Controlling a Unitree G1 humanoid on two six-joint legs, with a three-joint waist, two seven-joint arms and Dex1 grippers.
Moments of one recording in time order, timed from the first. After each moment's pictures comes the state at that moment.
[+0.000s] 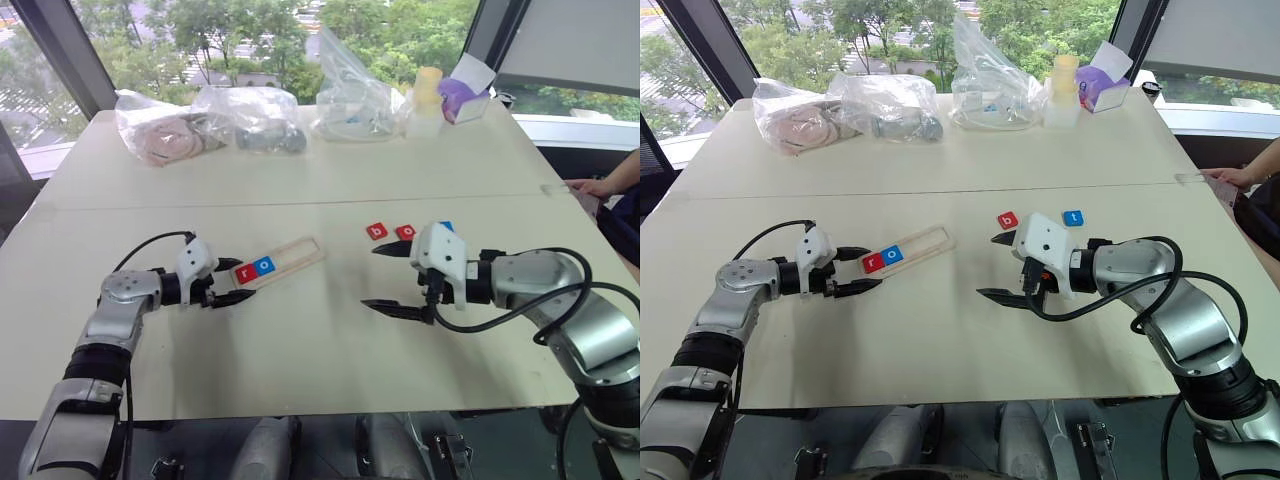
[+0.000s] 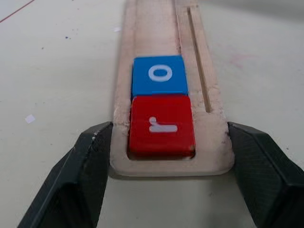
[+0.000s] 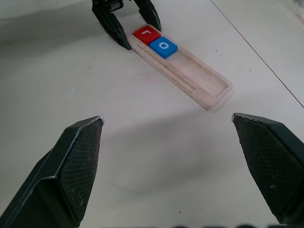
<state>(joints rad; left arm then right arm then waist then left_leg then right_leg) -0.45 0.63 -0.05 0.55 -0.19 -0.07 -1.17 -0.37 -0.81 0.10 -0.51 0.39 0.64 0.94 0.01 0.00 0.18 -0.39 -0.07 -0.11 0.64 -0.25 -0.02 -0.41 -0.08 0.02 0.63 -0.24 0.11</state>
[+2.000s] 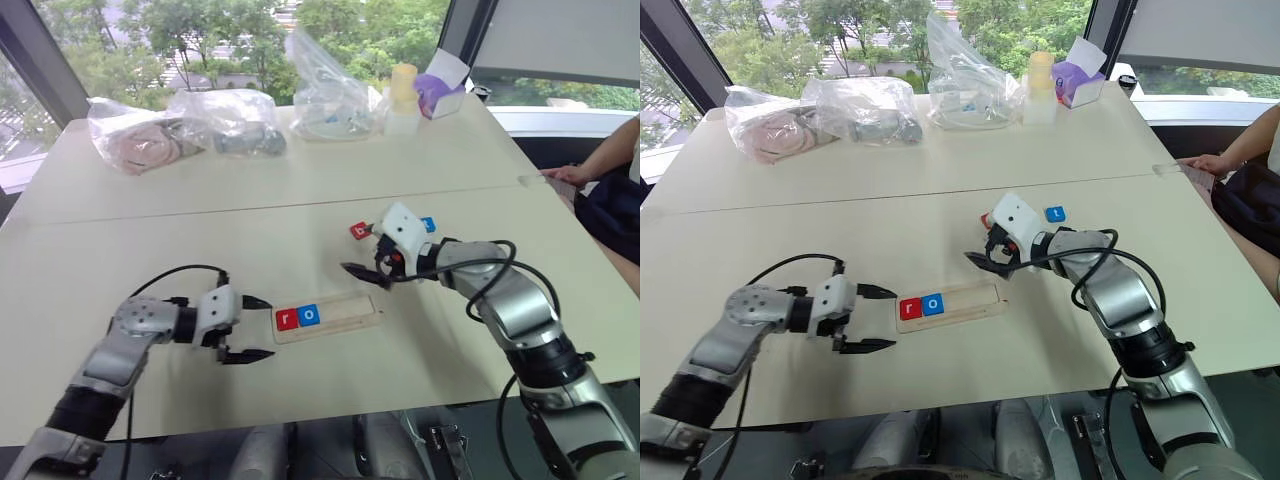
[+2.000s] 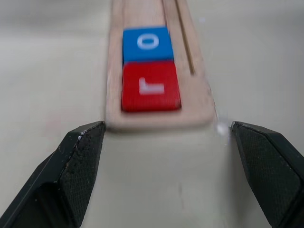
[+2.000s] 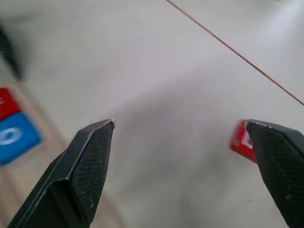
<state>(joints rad) -0.13 0.76 -0.11 0.07 -0.23 -0.03 -1.24 -0.57 -0.52 0.25 -0.14 0.16 0.72 0.64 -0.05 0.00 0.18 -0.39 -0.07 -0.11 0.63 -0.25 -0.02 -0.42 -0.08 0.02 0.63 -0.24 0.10</state>
